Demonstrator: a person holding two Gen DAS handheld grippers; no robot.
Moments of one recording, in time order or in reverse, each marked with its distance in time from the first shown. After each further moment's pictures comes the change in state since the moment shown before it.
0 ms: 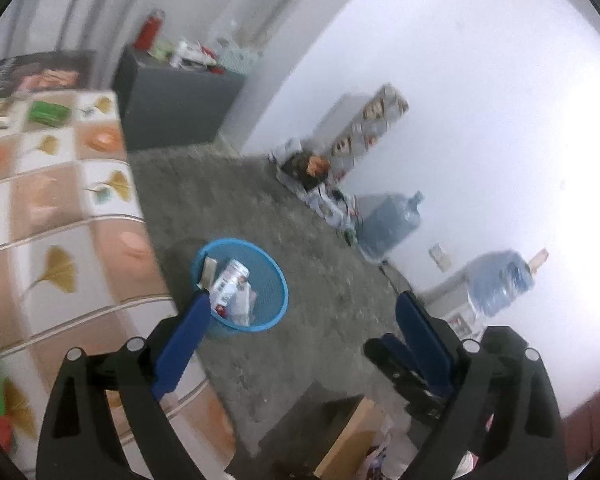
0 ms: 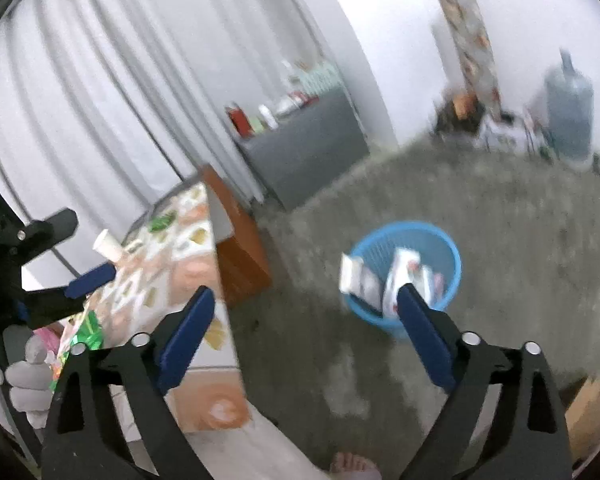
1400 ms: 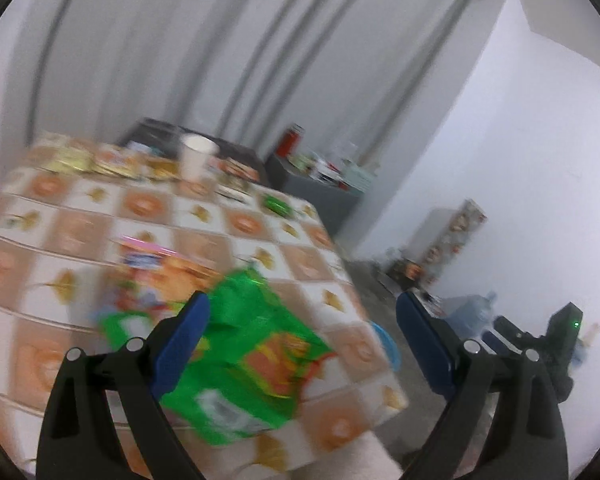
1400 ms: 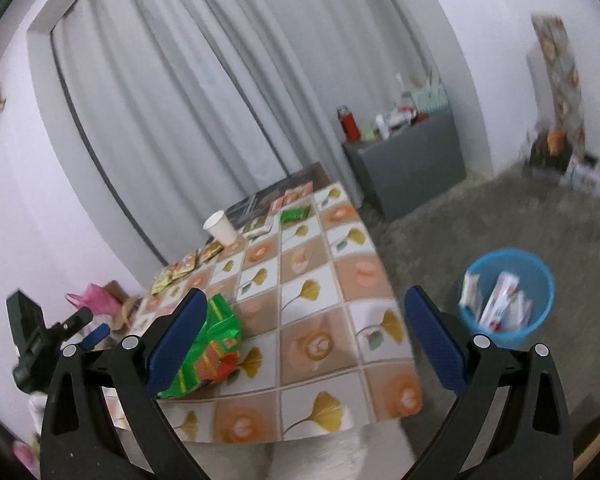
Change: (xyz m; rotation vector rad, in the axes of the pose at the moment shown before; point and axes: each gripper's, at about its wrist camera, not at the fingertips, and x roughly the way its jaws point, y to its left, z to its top) left arm -0.287 0.138 -0.082 -0.102 -0.406 0.349; right arm -0.031 0.136 -0.010 -0.107 0.033 0.279
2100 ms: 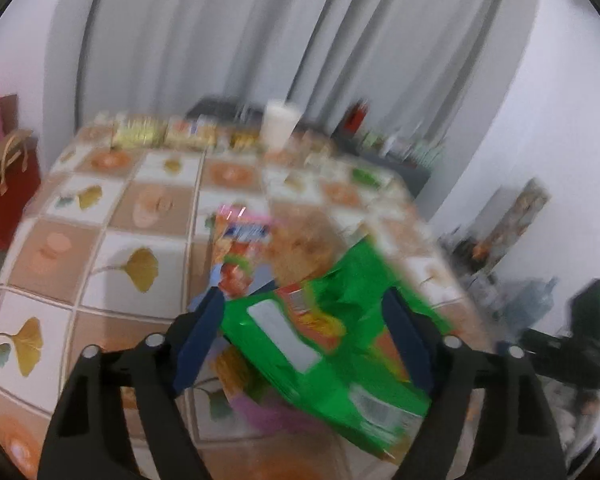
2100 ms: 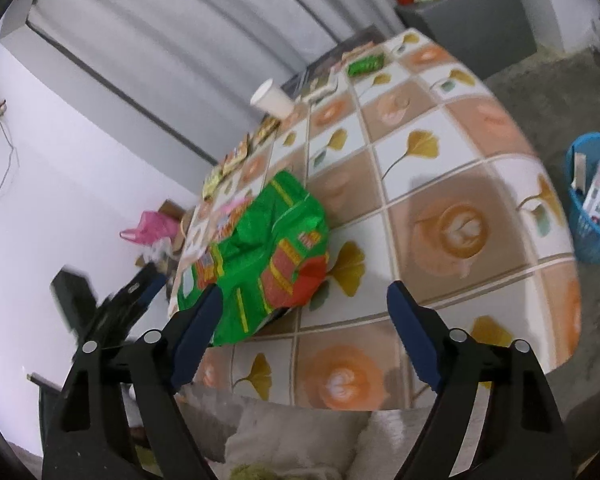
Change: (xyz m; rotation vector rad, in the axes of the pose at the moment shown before) left arm 0.051 0.073 -0.018 0.005 0.156 0.235; right arm 0.114 0.059 -0.054 0.098 0.454 0.221
